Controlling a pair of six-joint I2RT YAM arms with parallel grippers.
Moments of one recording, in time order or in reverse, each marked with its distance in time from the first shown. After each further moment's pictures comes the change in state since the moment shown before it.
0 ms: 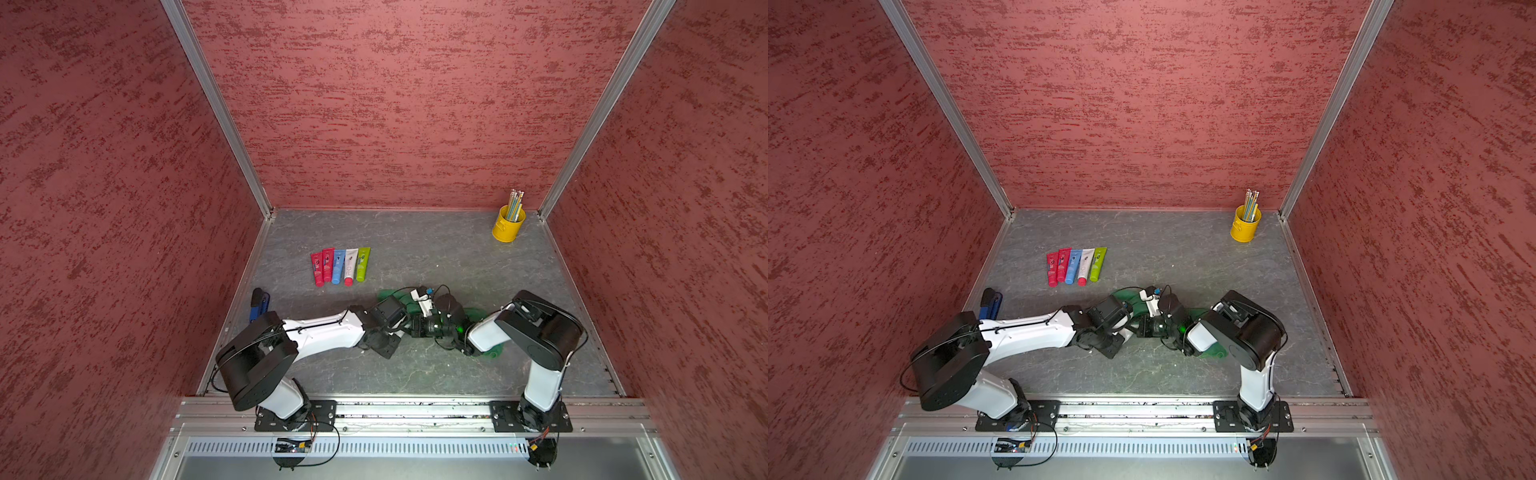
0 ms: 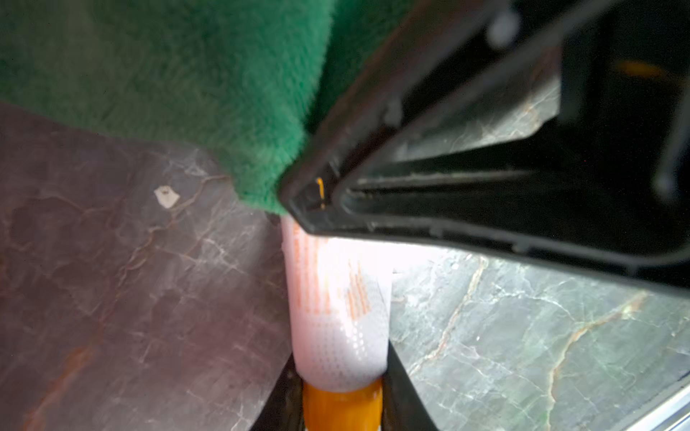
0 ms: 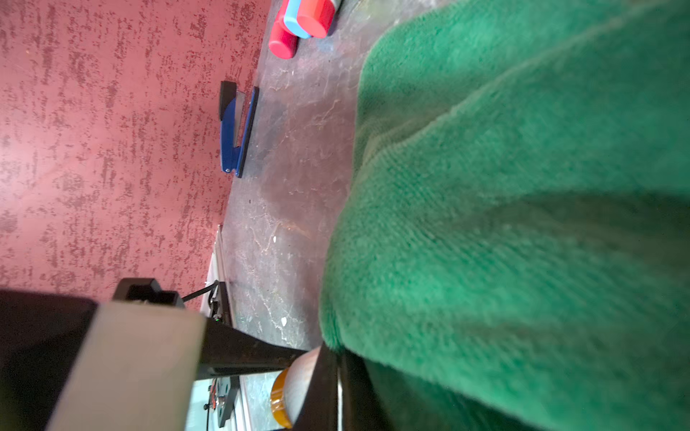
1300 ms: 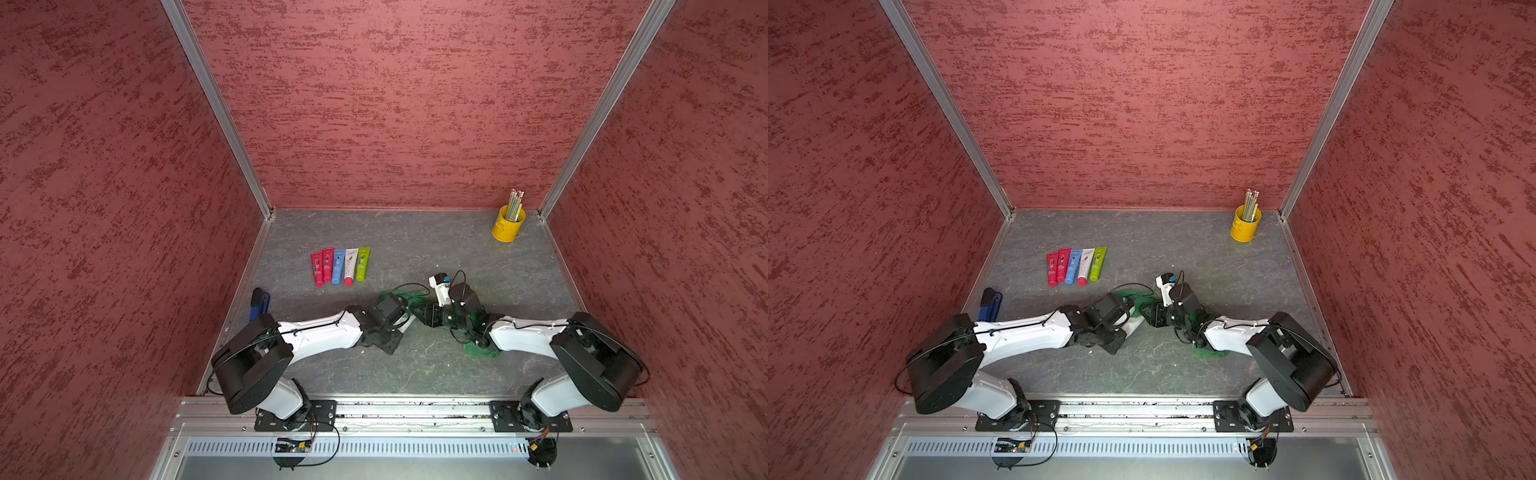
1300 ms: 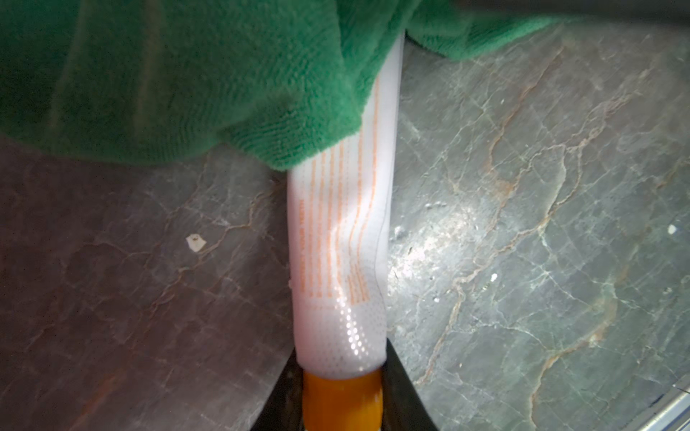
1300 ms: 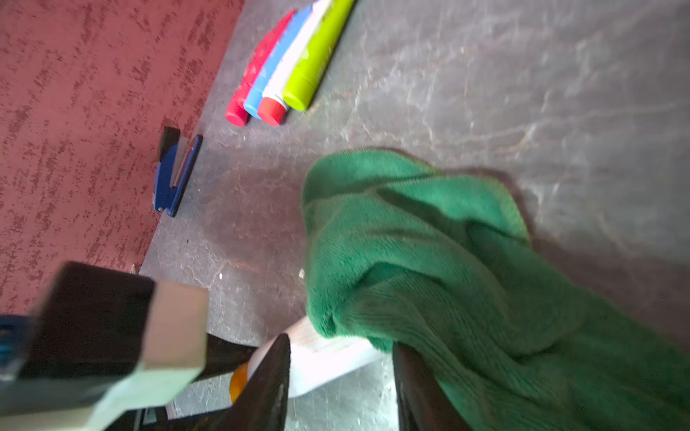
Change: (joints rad) left arm 0.000 -0.026 -0.006 0.069 -0.023 0.000; right arm -0.088 -0.350 0.011 -0.435 0.238 -0.249
